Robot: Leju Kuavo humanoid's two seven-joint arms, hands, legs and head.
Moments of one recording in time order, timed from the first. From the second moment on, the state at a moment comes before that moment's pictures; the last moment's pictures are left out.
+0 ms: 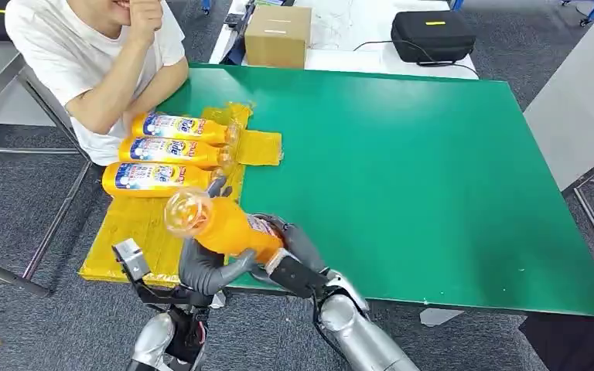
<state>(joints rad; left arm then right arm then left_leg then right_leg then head) 0.00 -0.25 -0.31 -1.43 0.29 -0.18 -0.44 -0.36 0.21 0.57 -0.90 0.43 -0.10 -0.54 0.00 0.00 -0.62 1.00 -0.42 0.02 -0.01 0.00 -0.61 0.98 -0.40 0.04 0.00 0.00</state>
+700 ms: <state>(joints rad) -0.03 -0.25 -0.30 -1.38 0.36 -0.11 -0.36 -0.39 0.28 0.61 -0.82 0.41 -0.17 -0.52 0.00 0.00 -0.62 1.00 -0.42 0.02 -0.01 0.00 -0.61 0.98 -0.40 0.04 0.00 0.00</state>
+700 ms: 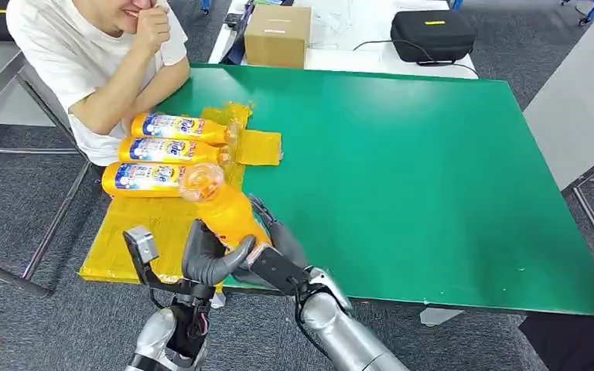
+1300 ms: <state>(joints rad) -0.19 -0.13 -0.20 -1.29 -0.30 0.28 -0.47 -0.33 0.25 0.52 -0.86 0.30 -0.34 -0.67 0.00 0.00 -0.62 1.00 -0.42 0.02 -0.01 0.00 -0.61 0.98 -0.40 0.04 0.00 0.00</state>
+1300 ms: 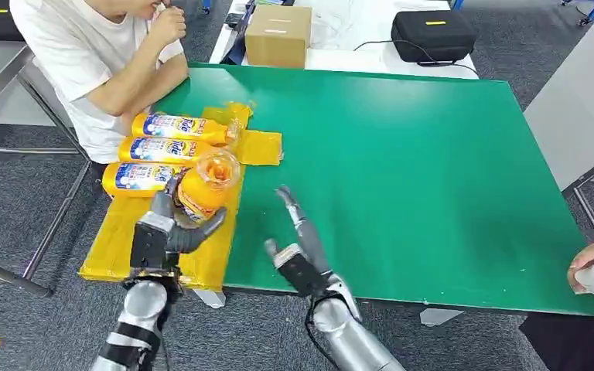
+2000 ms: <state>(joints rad) -0.26 0.04 -0.14 -1.01 -0.93 0.28 -0.22 -0.20 0.25 0.37 -1.02 0.29 -0.25 -0.67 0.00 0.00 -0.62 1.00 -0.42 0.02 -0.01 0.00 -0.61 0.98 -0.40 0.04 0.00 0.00</state>
